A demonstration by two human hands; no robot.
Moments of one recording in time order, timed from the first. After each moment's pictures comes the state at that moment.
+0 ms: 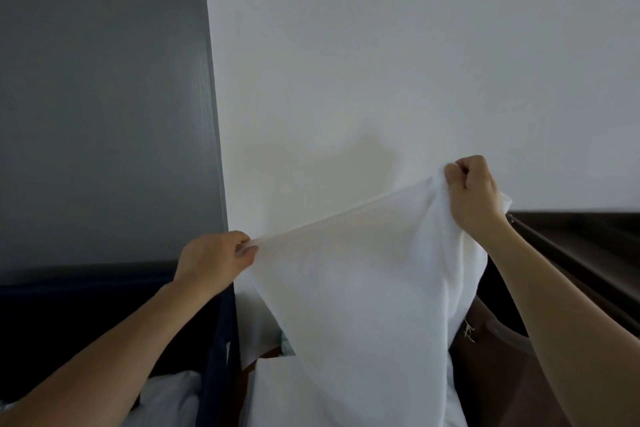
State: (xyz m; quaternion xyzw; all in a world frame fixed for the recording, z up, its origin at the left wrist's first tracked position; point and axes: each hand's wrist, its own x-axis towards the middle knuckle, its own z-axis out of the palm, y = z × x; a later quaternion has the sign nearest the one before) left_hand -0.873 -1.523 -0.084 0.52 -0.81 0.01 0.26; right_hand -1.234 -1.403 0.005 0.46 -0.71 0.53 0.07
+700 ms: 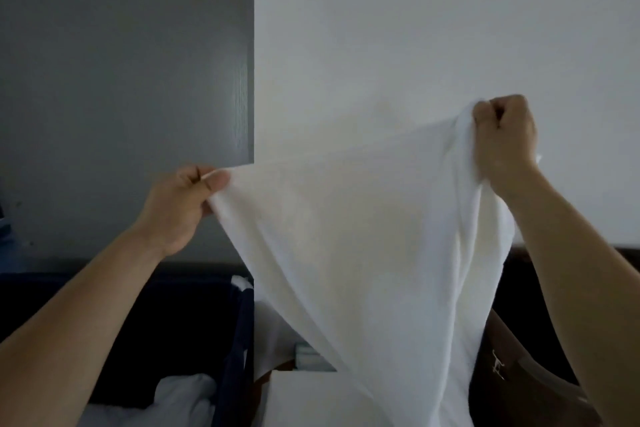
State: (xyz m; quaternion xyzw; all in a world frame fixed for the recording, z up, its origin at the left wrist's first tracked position) left_hand -0.812 -1.514 0.012 0.32 -0.58 -0.47 0.58; right_hand -1.192 -1.429 0.106 0.46 -0.62 0.62 0.16
